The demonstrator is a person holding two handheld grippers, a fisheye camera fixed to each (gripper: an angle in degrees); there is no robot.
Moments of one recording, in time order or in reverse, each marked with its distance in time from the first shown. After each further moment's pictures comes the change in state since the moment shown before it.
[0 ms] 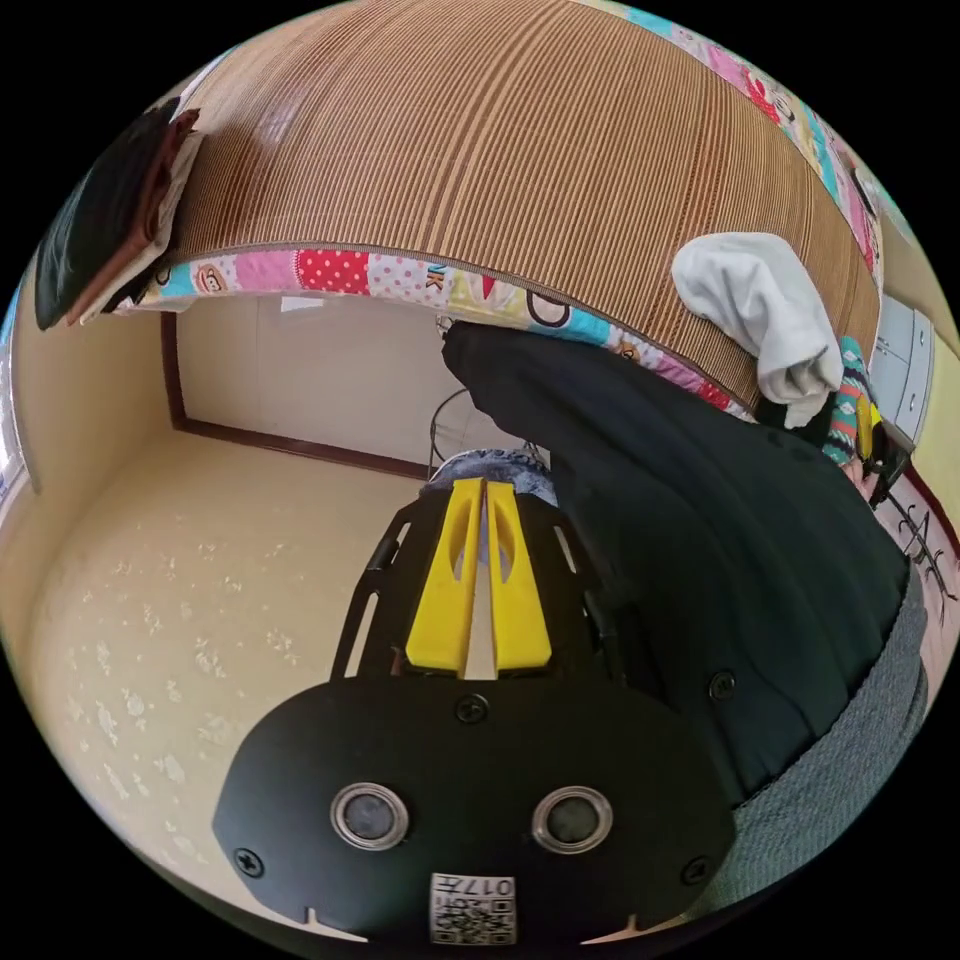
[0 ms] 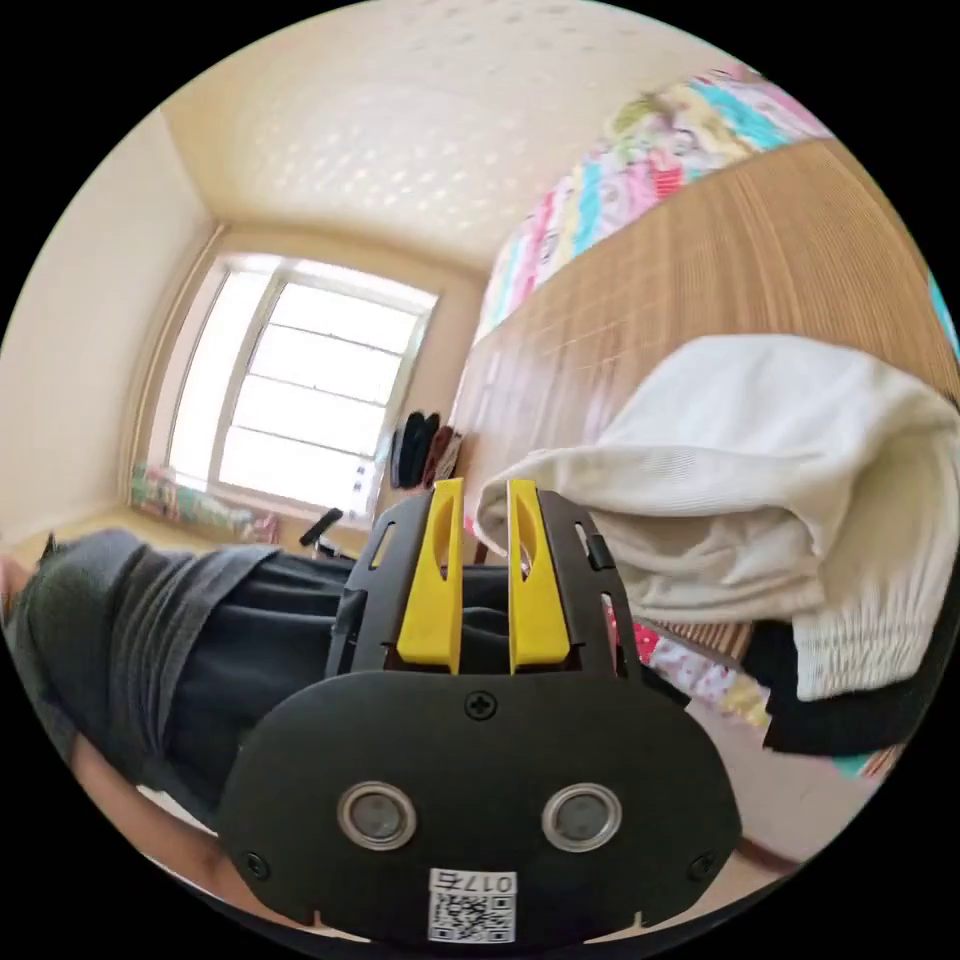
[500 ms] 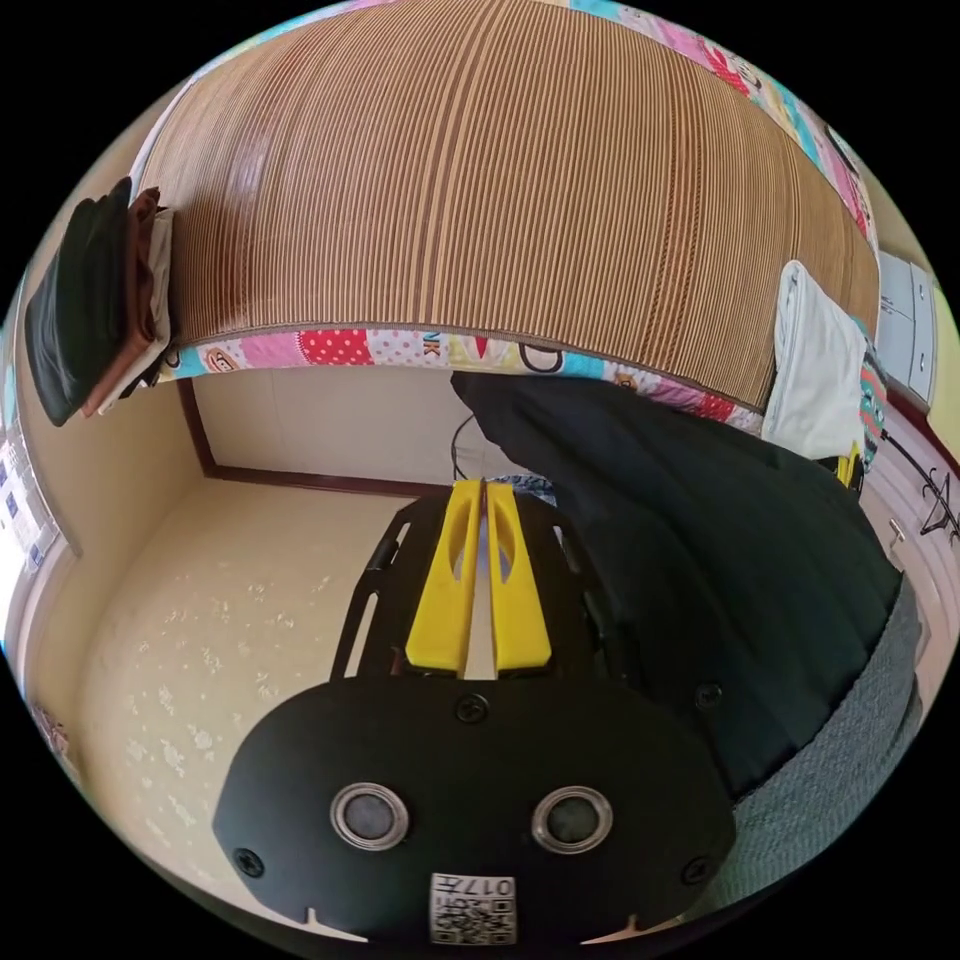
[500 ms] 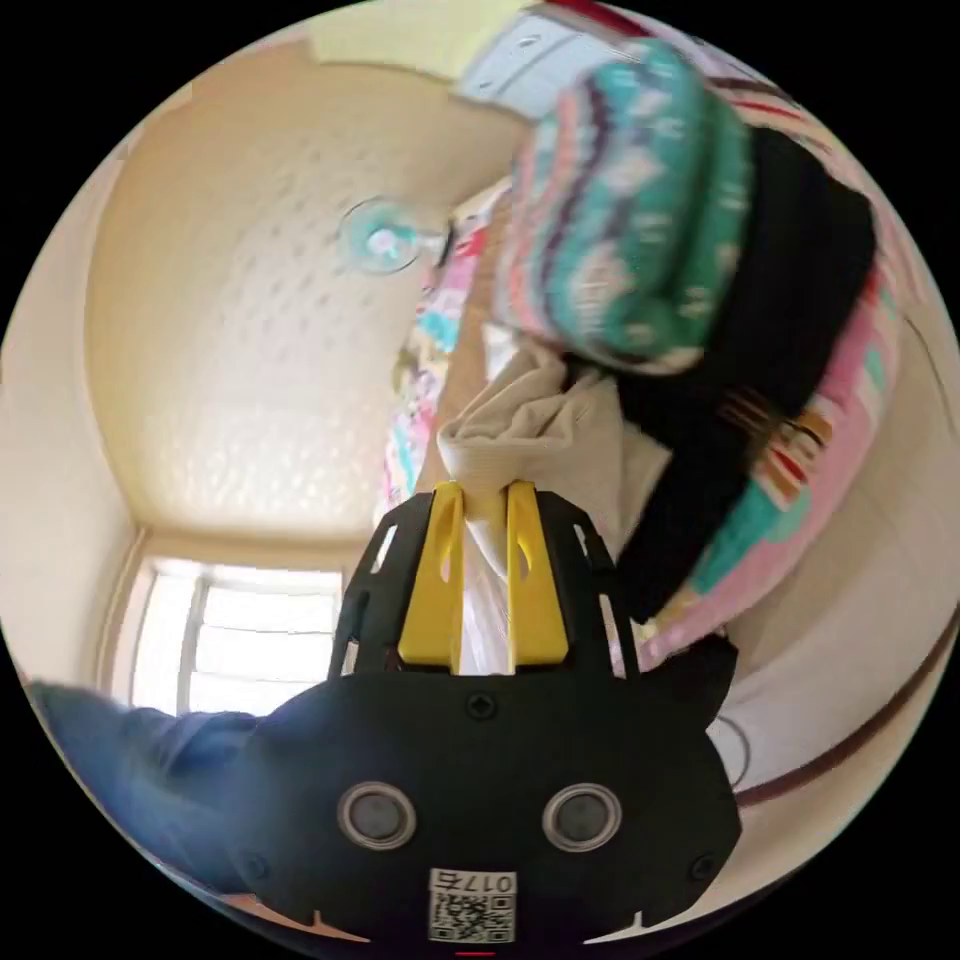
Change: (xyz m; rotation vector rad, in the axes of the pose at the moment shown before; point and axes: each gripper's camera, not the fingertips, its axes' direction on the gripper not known) left arm 0.022 -0.031 -0.124 0.037 -0.129 0.156; right arm 0.056 0.087 -0.190 0.650 0.143 0.243
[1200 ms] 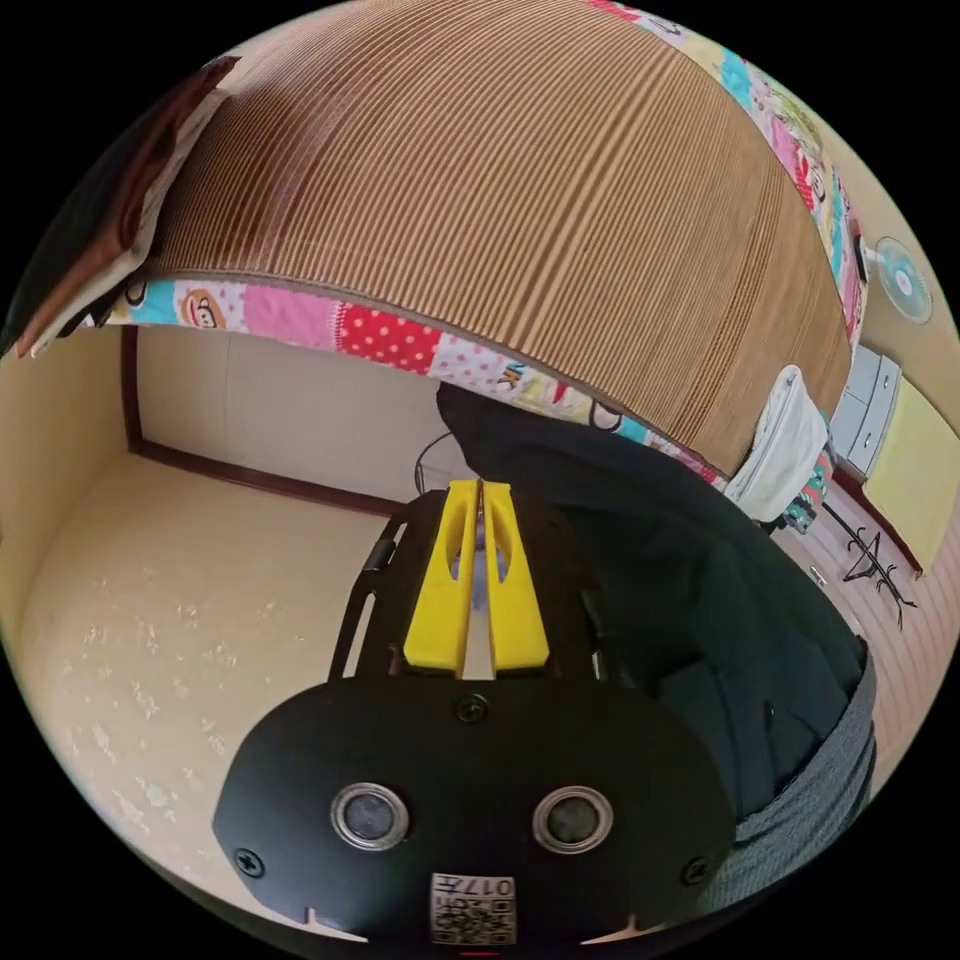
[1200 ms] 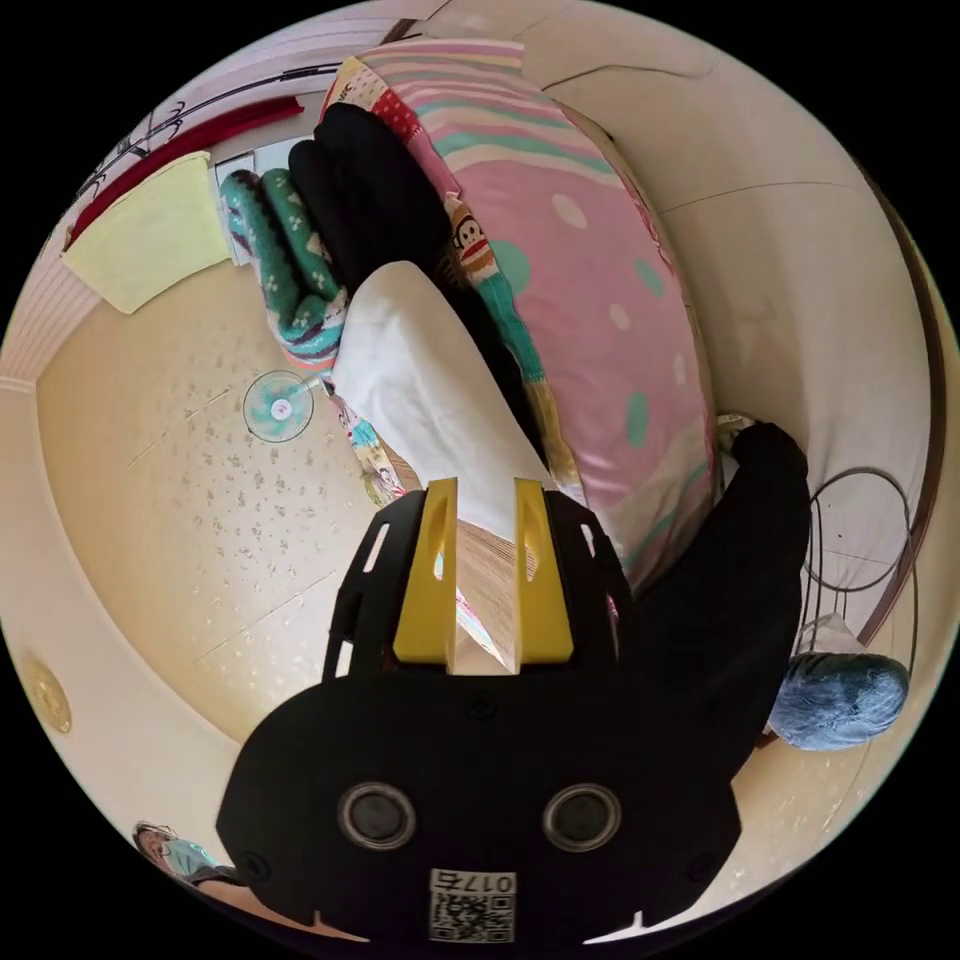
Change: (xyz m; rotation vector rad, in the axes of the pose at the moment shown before) left arm -0.177 0.006 -0.017 0.041 0.295 -0.099; right arm 0.137 0.127 -0.019 0.305 -0.107 0.862
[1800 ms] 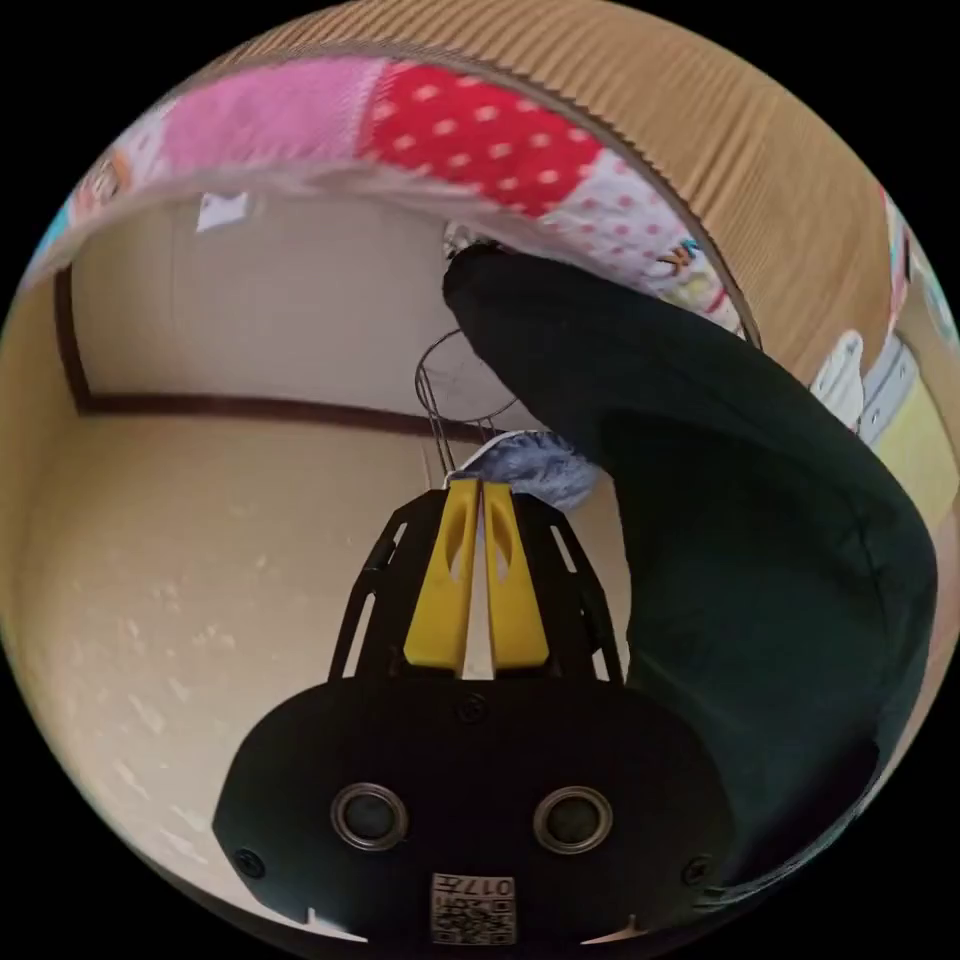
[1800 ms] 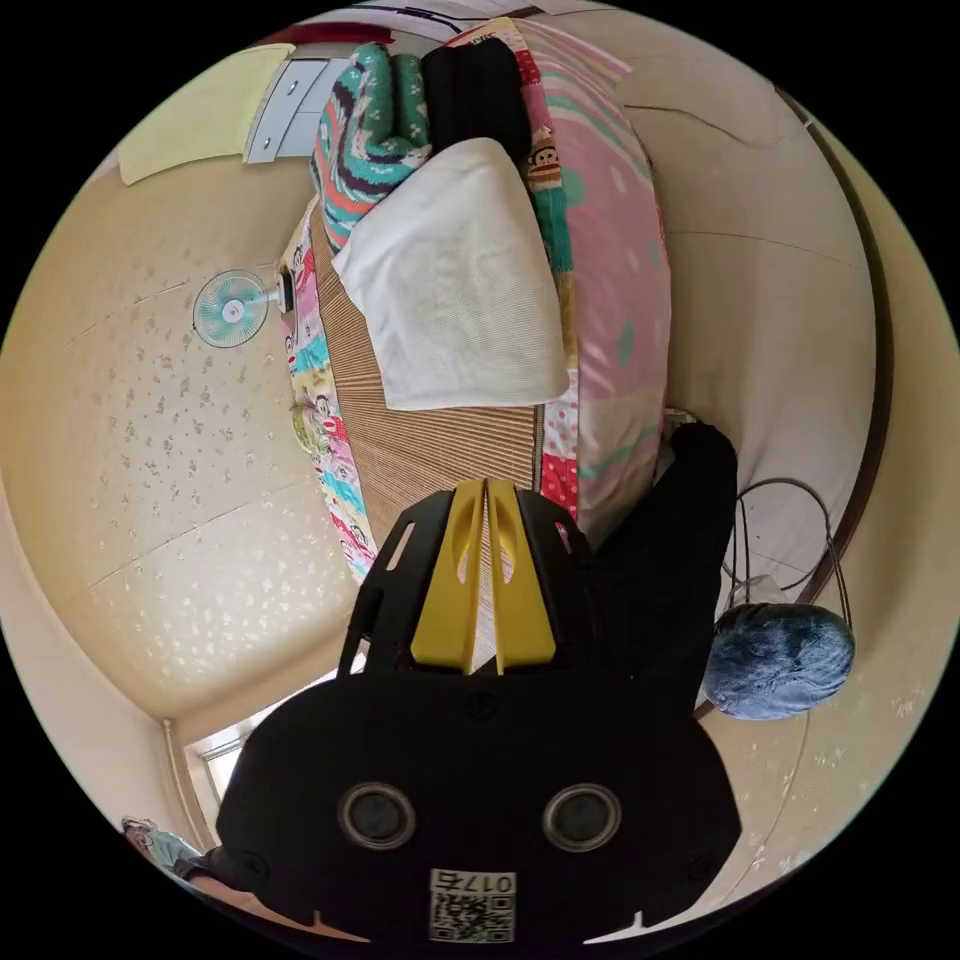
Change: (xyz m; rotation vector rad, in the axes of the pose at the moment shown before) left arm -0.219 0.076 0.099 -0.383 0.192 -0.349; right arm 0.003 0.119 0.067 -0.049 0.324 -0.176
